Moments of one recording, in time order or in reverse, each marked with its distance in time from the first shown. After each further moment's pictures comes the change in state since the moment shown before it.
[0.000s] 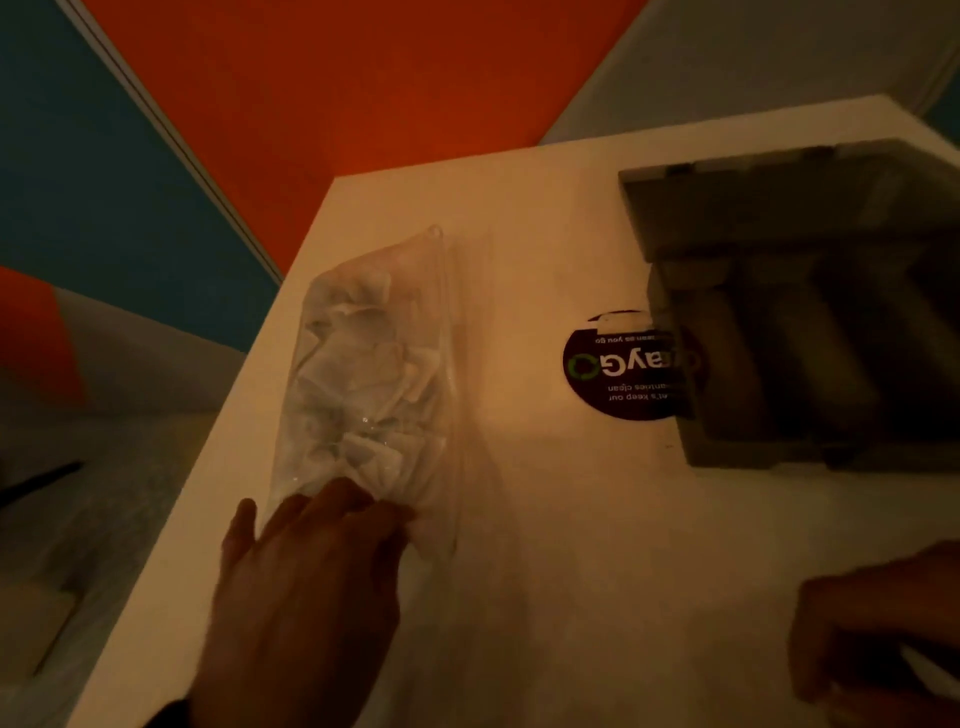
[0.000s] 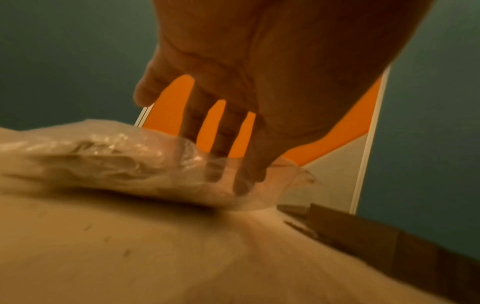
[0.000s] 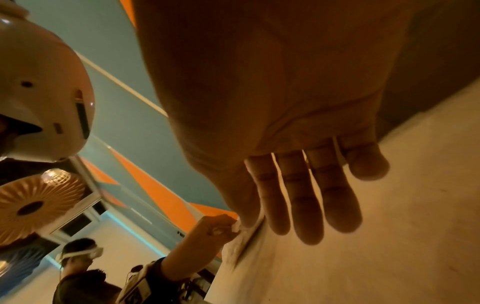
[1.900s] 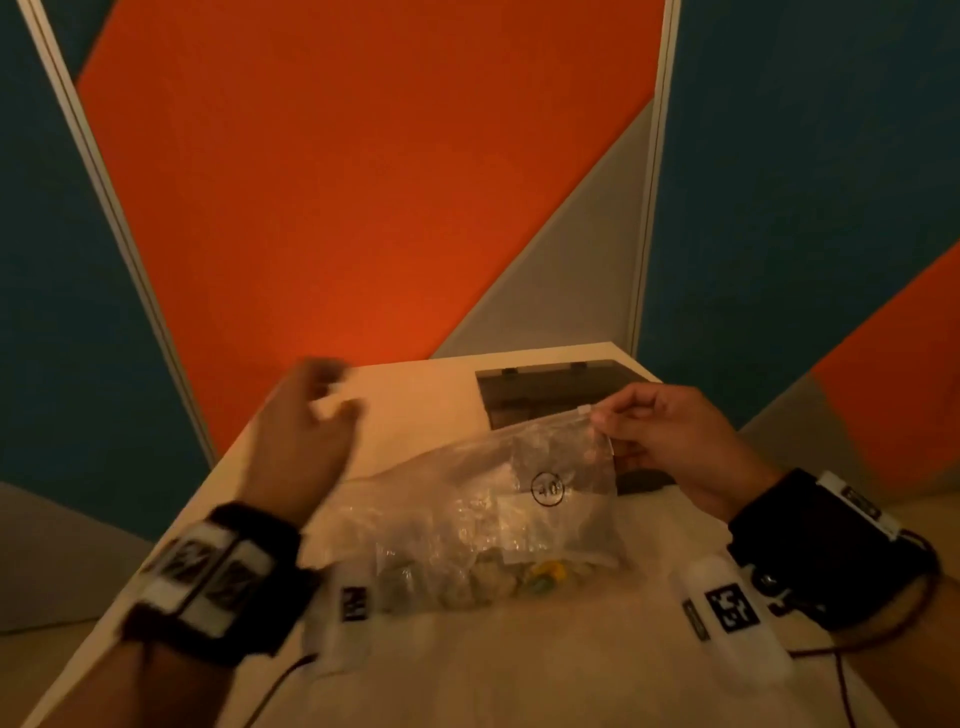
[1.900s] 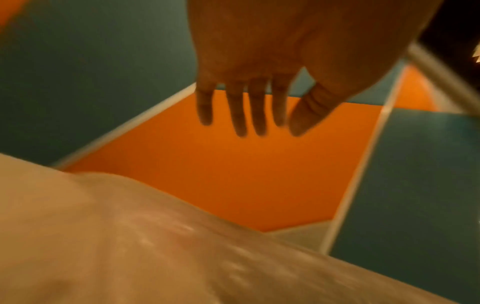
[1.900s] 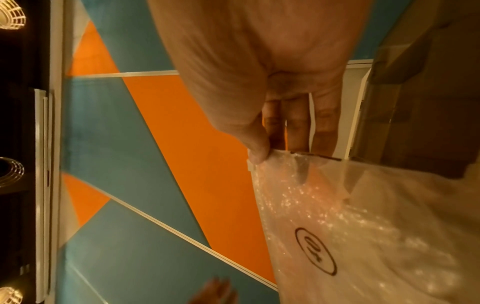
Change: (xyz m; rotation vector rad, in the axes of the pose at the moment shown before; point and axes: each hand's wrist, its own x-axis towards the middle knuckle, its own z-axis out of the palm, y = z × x) left_hand -0.021 0.019 -0.036 -1.016 0.826 0.336; right_hand -0.099 -0.015 0.026 0.644 1.172 -0.296
